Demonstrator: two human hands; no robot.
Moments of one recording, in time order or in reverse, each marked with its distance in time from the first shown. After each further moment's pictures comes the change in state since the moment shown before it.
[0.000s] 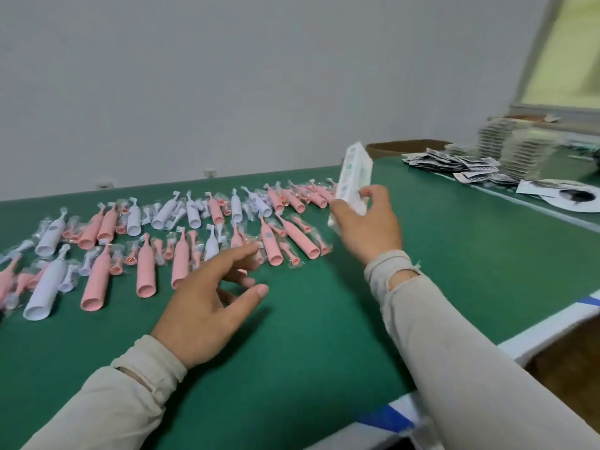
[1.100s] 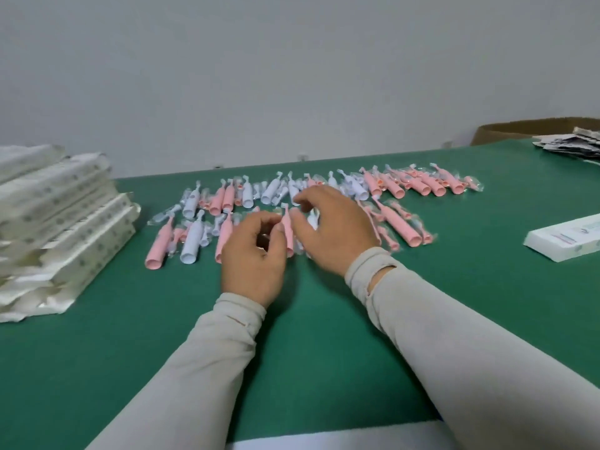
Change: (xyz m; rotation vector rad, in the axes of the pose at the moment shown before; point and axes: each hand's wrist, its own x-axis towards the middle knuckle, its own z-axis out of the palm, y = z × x) left_hand -0.010 -0.015 -0.044 0.200 0.568 -0.092; right_hand -0.082 -0.060 0.112 -0.154 -0.385 -0.748
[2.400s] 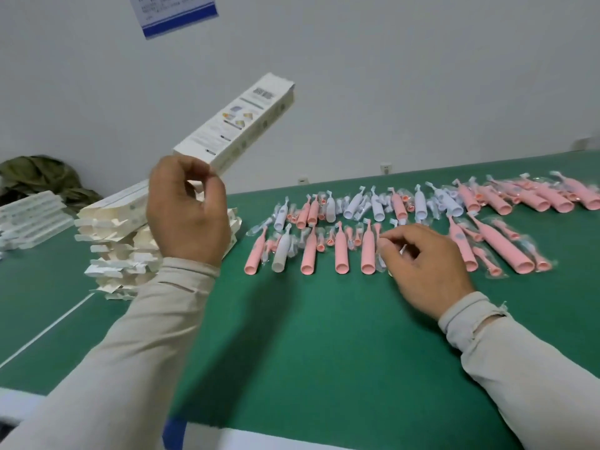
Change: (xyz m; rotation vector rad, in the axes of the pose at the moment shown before) left_hand 0.078 0.042 -0.155 0.416 0.559 0.322; right_hand -0.016 0.018 0.019 0.400 0.080 0.047
